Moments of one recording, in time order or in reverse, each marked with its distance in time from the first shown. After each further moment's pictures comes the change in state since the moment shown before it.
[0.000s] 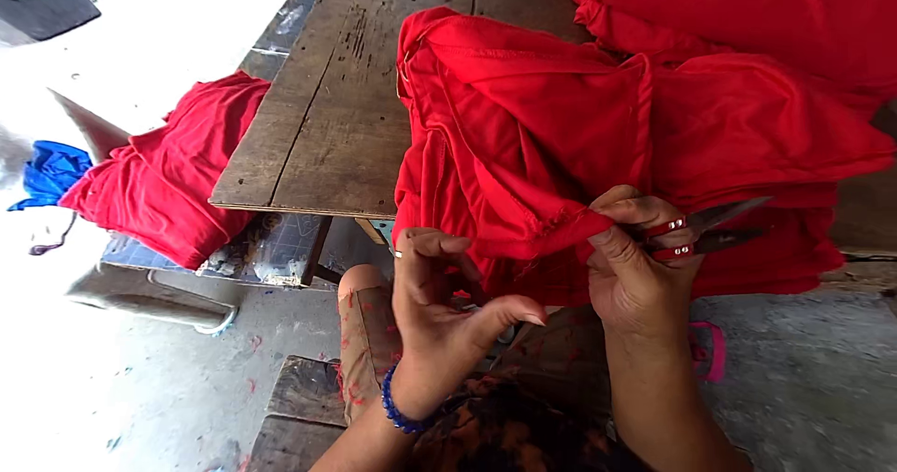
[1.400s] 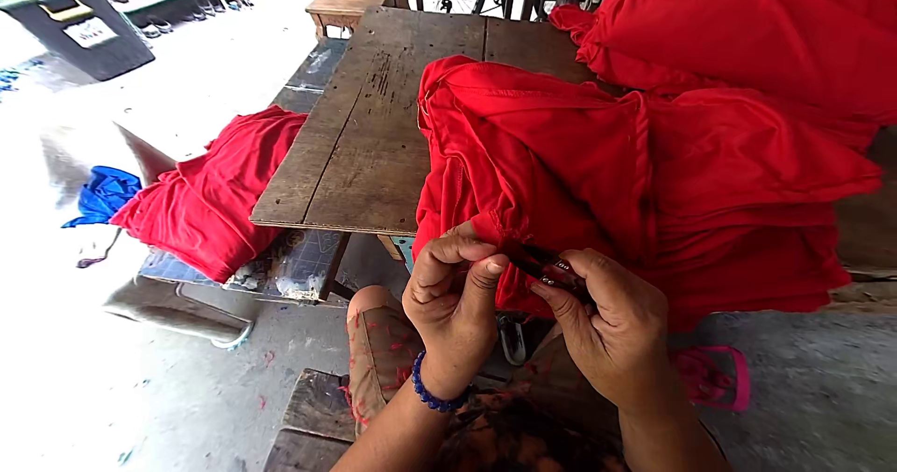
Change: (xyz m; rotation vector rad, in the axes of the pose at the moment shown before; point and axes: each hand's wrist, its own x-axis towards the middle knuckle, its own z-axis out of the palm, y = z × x) left_hand 0.019 0.000 0.013 -0.312 0.173 0.164; right_hand -0.024 -0.023 0.029 -0.784 -0.174 -0.214
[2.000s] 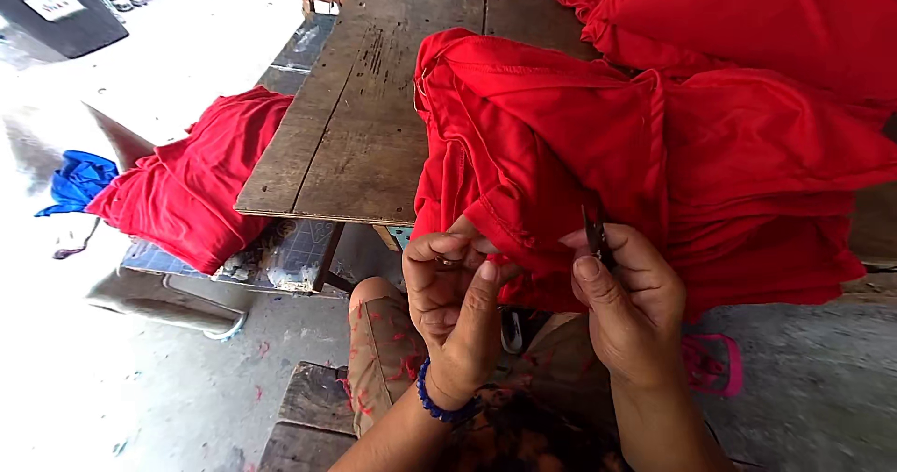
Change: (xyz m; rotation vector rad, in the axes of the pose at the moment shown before) left_hand -0.018 0.001 -0.003 -0.277 0.038 -0.170; right_hand -0.001 0.007 0.007 0.642 0.022 0.278
